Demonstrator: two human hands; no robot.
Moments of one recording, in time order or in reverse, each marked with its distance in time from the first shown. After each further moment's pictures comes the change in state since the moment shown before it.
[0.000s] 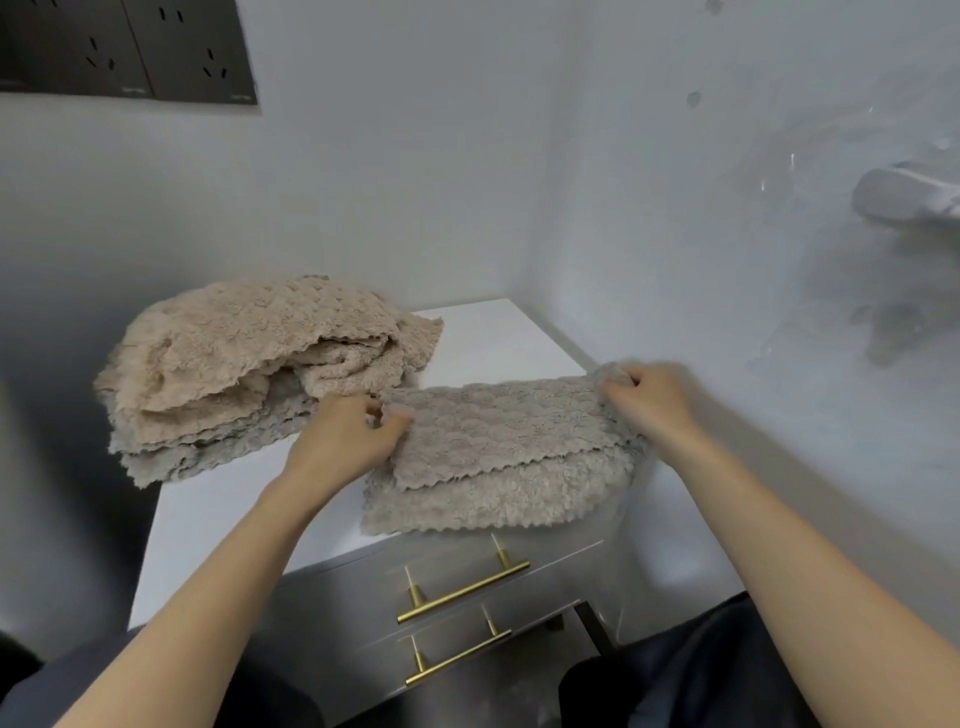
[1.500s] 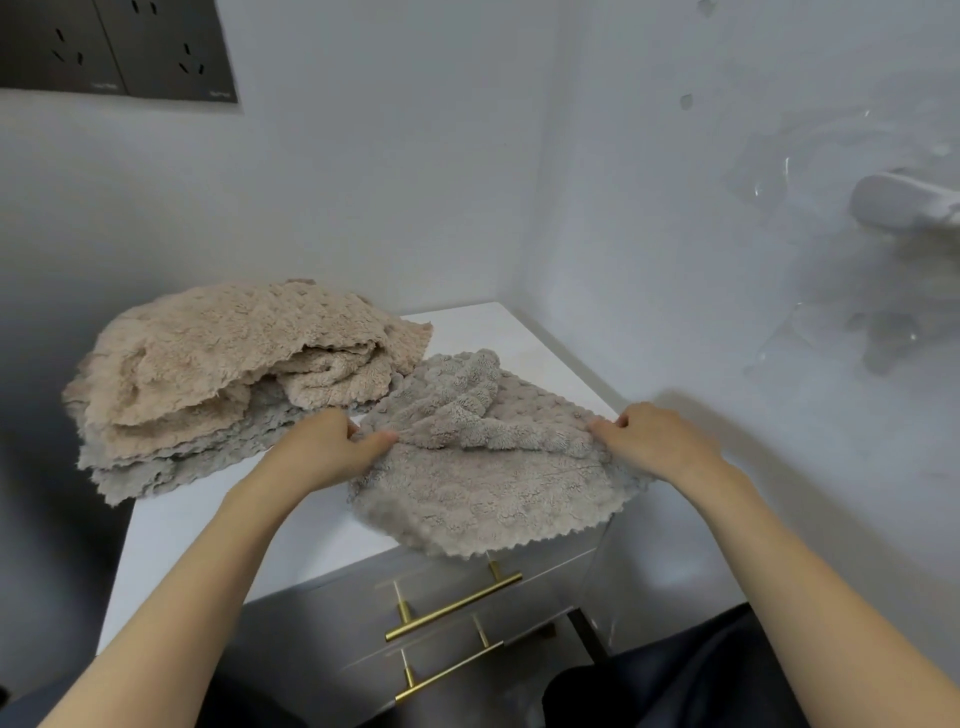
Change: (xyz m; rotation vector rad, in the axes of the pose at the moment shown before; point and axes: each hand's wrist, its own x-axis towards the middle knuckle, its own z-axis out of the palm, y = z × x) left_hand 0.007 -0.002 -0.010 0.071 -0.256 -0.097; right_hand -0.022 0.000 -0.012 -0.576 -0.189 0.063
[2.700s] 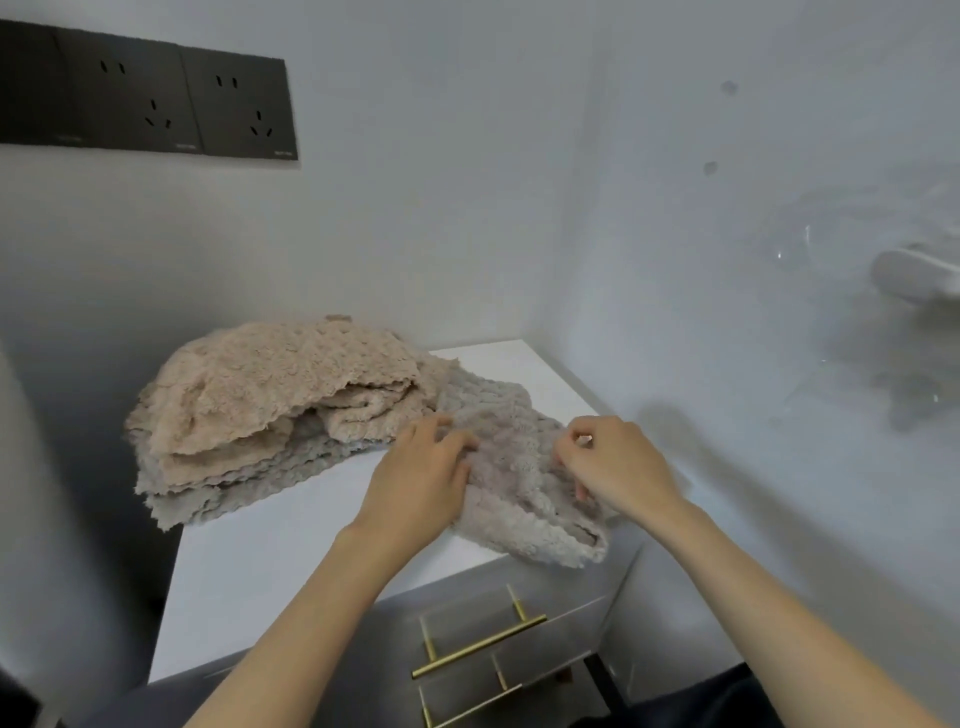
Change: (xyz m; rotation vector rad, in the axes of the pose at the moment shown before) left_hand -0.009 0.031 0.031 0.137 0.315 0.418; right_hand -0.013 -0.054 0.009 0.228 0.145 -0.283
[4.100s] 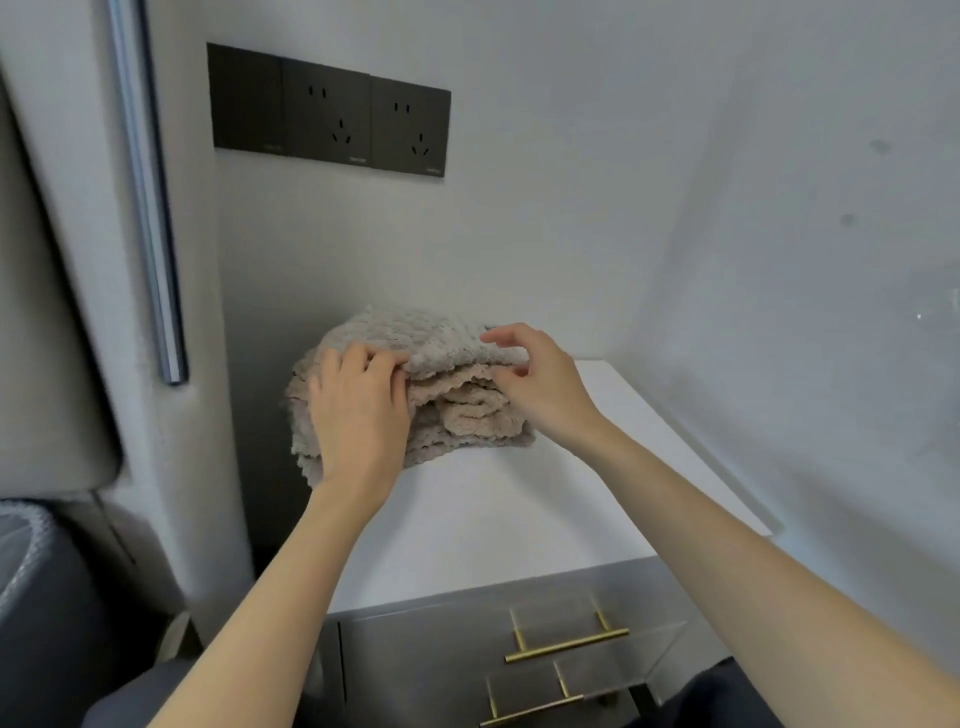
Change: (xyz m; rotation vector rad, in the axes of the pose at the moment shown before) left_hand -0.032 -0.090 -0.088 0.112 0.679 -0.353; right_hand 0.024 -0.169 0.039 0.427 -0.033 -0.416
